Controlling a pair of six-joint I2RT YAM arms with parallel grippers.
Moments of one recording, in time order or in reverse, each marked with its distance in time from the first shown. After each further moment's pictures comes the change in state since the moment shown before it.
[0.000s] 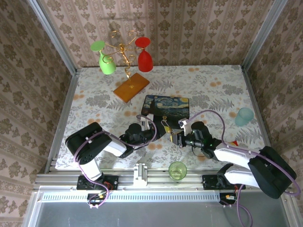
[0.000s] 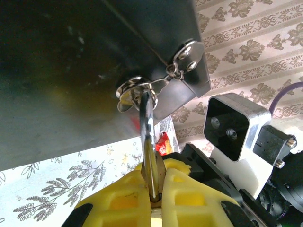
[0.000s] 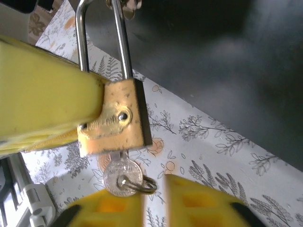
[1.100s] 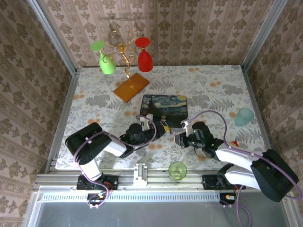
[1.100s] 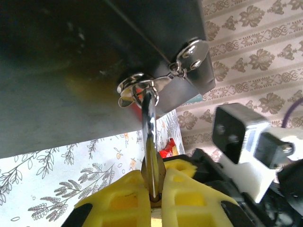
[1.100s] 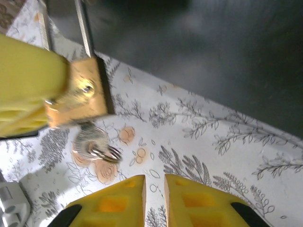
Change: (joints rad) left arm -0.012 -0.013 0.002 -0.035 -0.036 -0.011; right arm -0.018 0.001 0.008 -0.098 0.036 -0.033
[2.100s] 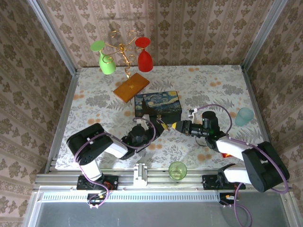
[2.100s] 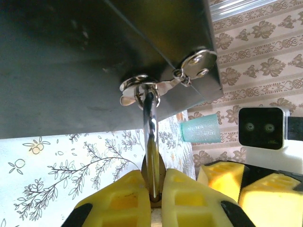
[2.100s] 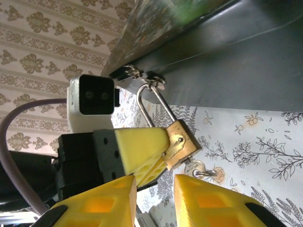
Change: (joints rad) left arm -0.049 0.012 0.000 -0.029 -0.272 -0.084; right arm -0.248 0.110 0.062 0.271 -0.469 0.466
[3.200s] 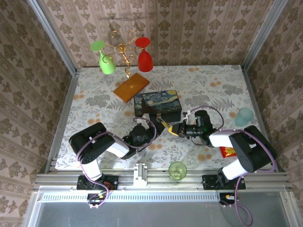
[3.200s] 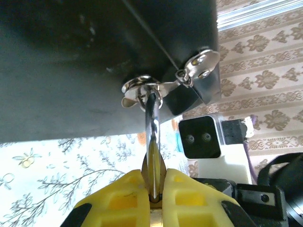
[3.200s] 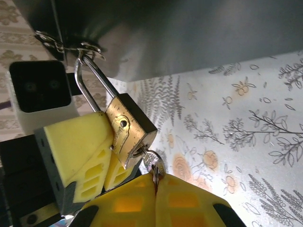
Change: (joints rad) left arm -0.008 0.027 0.022 0.023 -0.042 -0.029; right arm 0.060 0.230 0.059 0.049 -0.026 0.111
